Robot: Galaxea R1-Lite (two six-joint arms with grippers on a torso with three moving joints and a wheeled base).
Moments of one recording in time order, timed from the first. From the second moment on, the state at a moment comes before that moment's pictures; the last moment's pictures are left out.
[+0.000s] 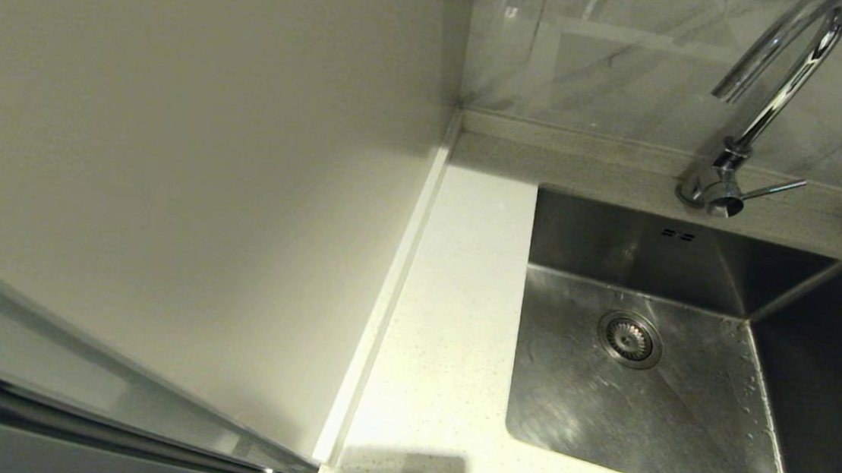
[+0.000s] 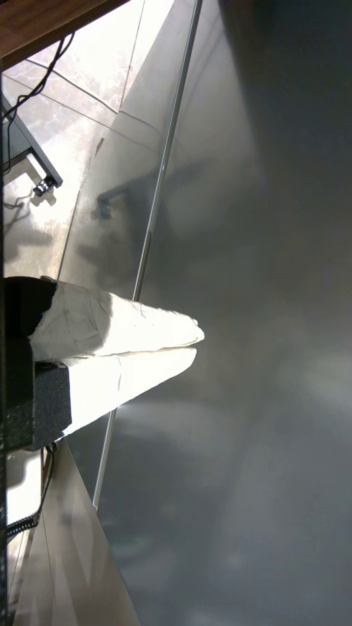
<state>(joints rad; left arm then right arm) 0.00 0.00 0.00 0.00 0.01 -0.02 -0.01 0.00 0.00 -0.01 -0.03 0.07</state>
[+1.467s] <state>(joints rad) 0.00 0.00 0.00 0.00 0.02 -0.02 -0.01 0.00 0.00 -0.01 -0.03 0.07</state>
